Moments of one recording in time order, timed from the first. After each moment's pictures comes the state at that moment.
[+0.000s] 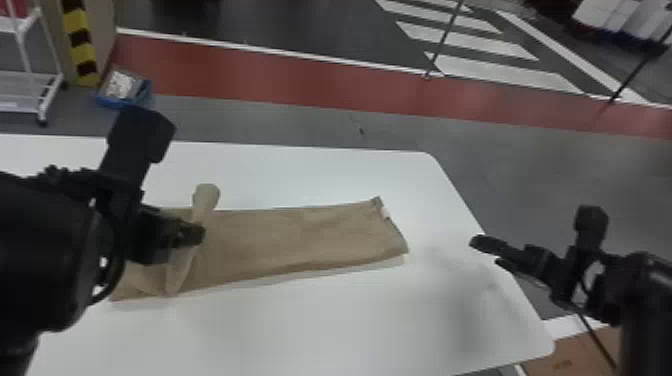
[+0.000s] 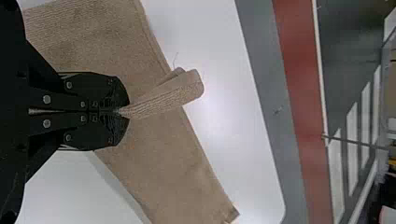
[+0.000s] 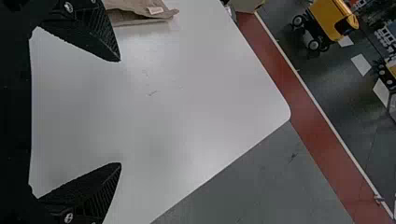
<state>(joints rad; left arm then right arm) -0.24 0.00 -0.36 -2.09 -0.25 1.56 -0.49 -0.13 -0.38 -0.72 -1.57 -0.18 1.24 0.64</state>
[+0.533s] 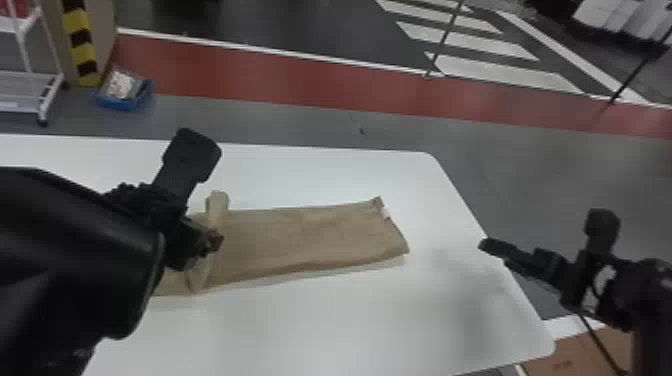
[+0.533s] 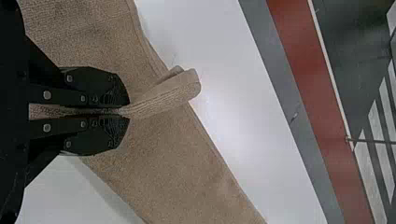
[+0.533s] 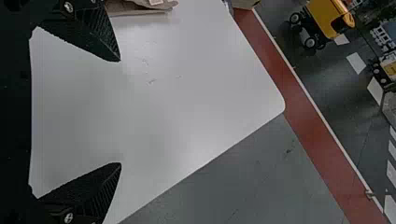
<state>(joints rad) -0.26 0.00 -0.48 -1.96 -0.24 1.44 -0.36 -0.11 -0.40 -0.73 -1.56 -0.20 1.21 0.65</state>
